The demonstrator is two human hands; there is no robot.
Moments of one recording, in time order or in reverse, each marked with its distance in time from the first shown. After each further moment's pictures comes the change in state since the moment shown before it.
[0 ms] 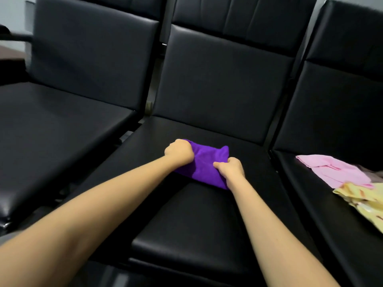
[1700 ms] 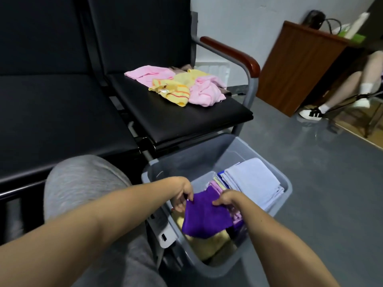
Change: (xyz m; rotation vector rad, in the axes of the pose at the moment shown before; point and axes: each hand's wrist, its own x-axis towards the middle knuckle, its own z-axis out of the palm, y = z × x) left_hand -0.392 0.154 0.248 0.203 -1.381 -0.015; right_hand -0.262 0.426 -0.245 -0.137 -0.370 0.812
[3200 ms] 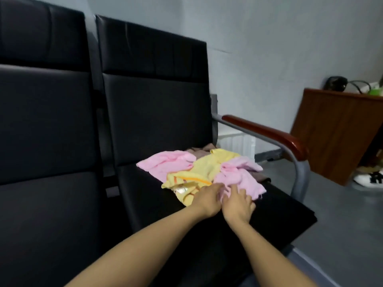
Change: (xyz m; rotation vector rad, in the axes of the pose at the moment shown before) left_hand -0.005 0.204 -0.220 0.384 0.869 0.960; right_hand 0.082 -0.261 -0.179 0.034 1.066 -0.392
